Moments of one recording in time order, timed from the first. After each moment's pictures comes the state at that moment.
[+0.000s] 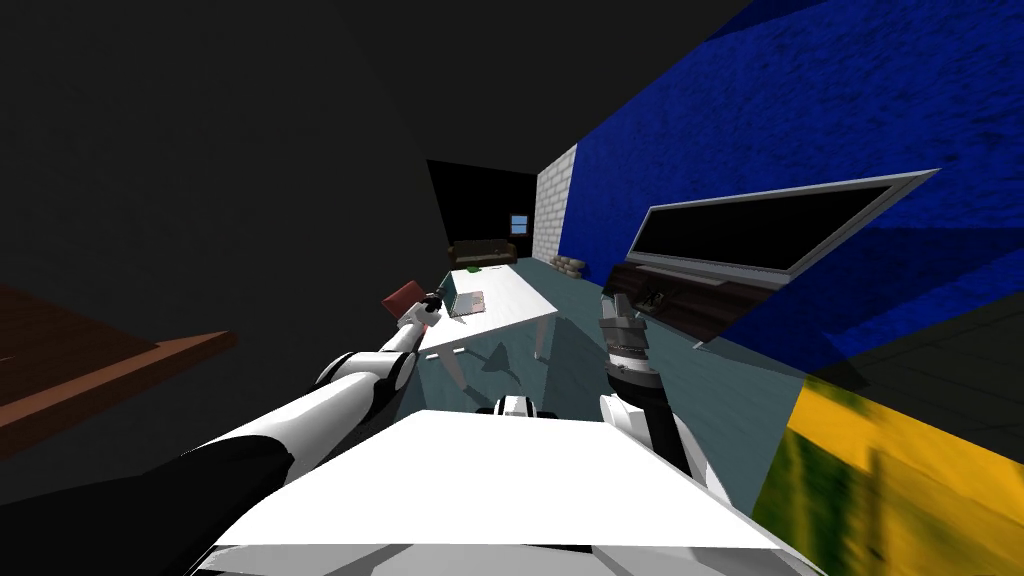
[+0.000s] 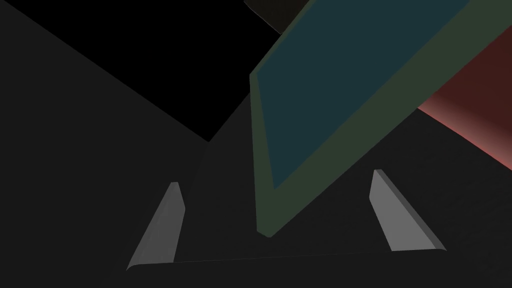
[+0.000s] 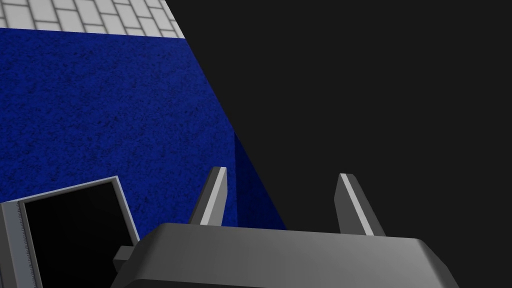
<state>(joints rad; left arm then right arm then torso) -0.70 0.55 0.16 -0.70 -0.52 0.03 0.09 0.49 -0.04 -0.04 -2.30 0.07 -0.48 -0.01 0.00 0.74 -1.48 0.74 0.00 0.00</state>
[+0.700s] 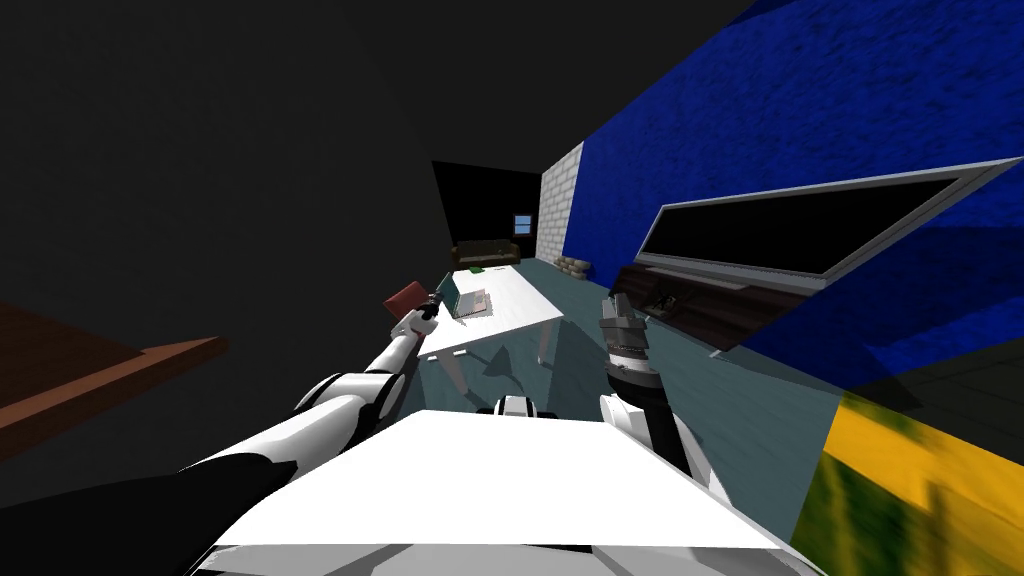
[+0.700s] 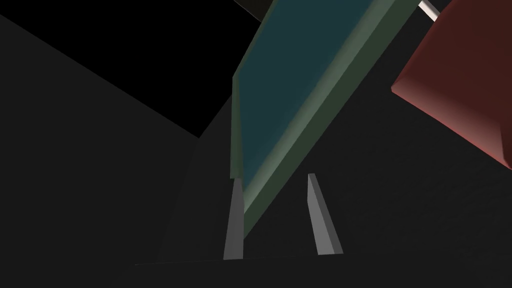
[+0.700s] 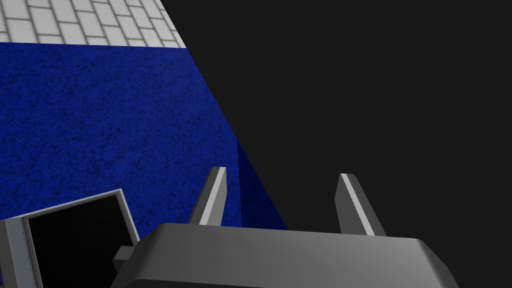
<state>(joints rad) -0.52 0.55 0.12 -0.94 -0.46 0.13 0.08 0.49 -0.04 -0.04 -2.30 0.07 -0.48 -0.01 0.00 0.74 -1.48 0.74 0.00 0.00</state>
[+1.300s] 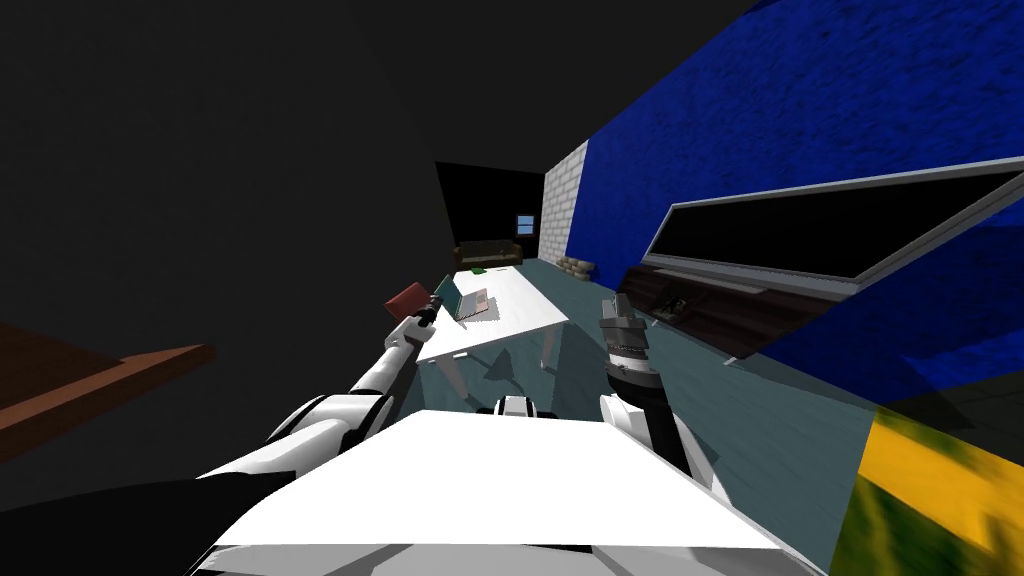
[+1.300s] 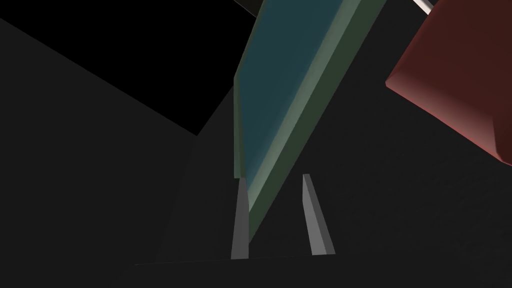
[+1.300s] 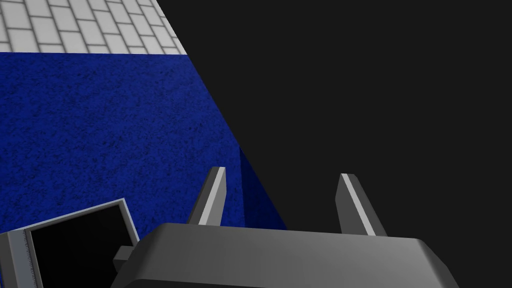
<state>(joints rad) -0.37 0.56 0.10 -1.15 -0.41 0.20 0.06 0.49 -0.04 -0.04 -2.30 0.07 -0.48 -0.01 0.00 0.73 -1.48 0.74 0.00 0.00</state>
